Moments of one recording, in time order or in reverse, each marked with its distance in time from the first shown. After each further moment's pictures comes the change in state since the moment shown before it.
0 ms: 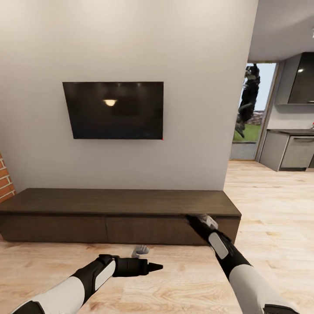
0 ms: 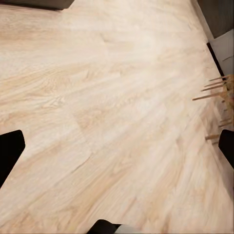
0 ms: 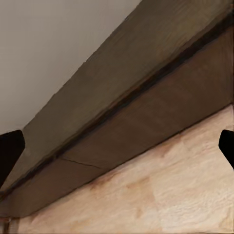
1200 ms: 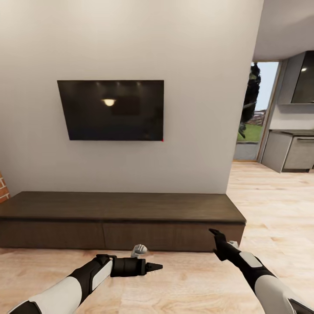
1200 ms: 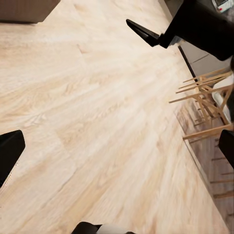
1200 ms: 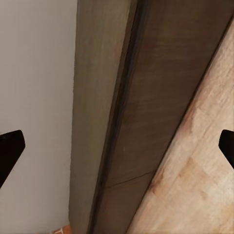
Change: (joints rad) left arm 0.000 0.020 0.001 -0.003 -0.004 -0.007 -0.148; right arm 0.001 -0.151 -0.375 0.260 -0.261 0.176 0.072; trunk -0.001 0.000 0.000
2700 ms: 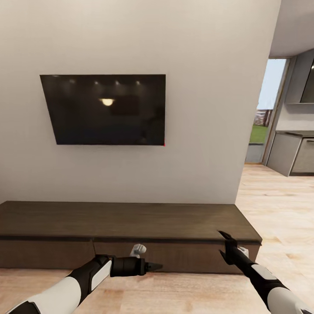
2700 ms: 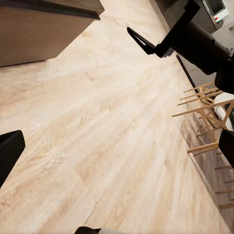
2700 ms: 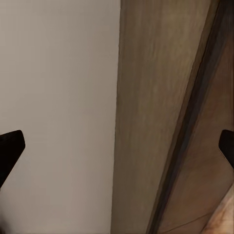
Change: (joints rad) left arm 0.002 0.006 -0.001 -0.004 -0.002 -0.026 -0.033; right arm 0.053 -0.063 -0.003 0.044 -0.112 0.011 0.194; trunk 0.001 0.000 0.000
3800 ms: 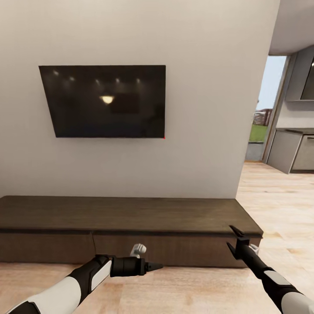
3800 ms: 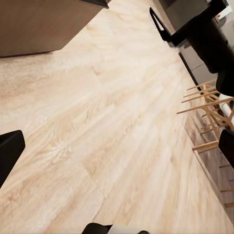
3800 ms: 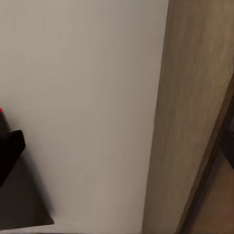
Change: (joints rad) left arm 0.000 0.000 0.000 0.000 -0.002 -0.001 0.000; right arm 0.009 -0.079 0.003 0.054 0.002 0.064 0.319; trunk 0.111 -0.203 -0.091
